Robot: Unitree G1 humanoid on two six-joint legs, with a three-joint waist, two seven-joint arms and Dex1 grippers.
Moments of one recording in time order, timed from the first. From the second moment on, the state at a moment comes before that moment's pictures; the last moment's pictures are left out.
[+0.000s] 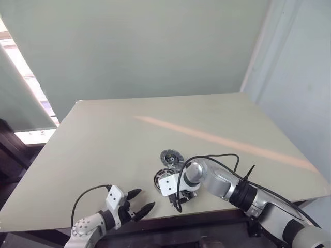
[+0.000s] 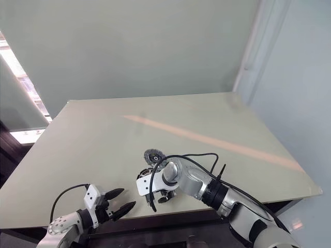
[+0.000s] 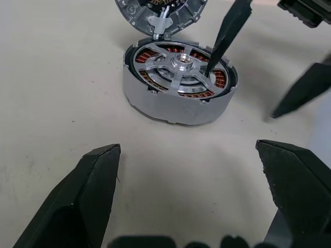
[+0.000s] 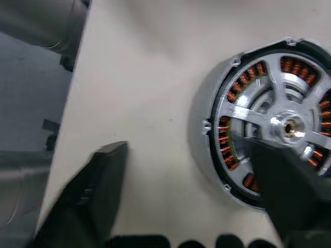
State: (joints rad) left arm 0.24 0.43 0.02 0.07 -0.33 0.07 -0.88; right arm -0.74 -0.29 0.91 0.19 -0.35 0.38 1.12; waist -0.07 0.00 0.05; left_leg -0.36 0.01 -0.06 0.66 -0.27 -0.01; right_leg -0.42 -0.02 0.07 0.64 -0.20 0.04
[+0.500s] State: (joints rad) left arm 0.25 0.43 0.02 0.07 -0.33 0.06 -0.88; right arm -0.73 -0.26 0.88 0.21 -0.38 0.38 1.12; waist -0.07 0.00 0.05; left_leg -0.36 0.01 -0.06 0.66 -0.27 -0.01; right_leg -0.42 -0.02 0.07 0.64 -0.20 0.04
